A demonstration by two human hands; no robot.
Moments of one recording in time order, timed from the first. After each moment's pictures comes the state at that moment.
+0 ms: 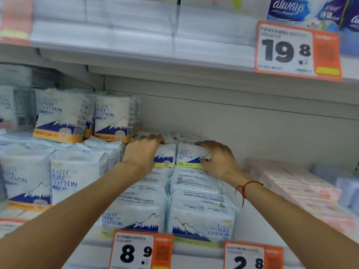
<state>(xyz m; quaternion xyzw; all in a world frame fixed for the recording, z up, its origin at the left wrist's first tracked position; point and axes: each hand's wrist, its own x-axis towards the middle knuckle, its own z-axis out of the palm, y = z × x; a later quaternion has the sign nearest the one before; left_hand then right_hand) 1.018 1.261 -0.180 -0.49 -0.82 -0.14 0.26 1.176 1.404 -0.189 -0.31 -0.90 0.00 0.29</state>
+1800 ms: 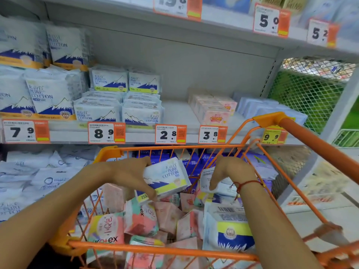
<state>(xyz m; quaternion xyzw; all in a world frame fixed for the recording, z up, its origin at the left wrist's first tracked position) 1.233 1.095 -0.263 -0.65 -0.70 -0.03 -0.29 1.463 1.228 -0.254 -0.57 -0.80 0.15 -0.07</state>
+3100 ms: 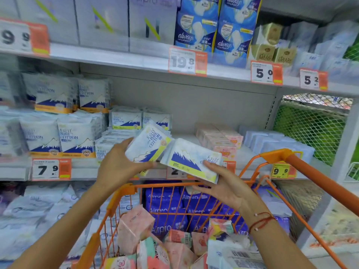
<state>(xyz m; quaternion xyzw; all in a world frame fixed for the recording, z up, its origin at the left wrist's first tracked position) 1.194 1.087 -0.212 -0.46 -0.73 -0.50 -0.04 1.427 1.206 -0.223 -0.25 -0.47 0.79 0.29</state>
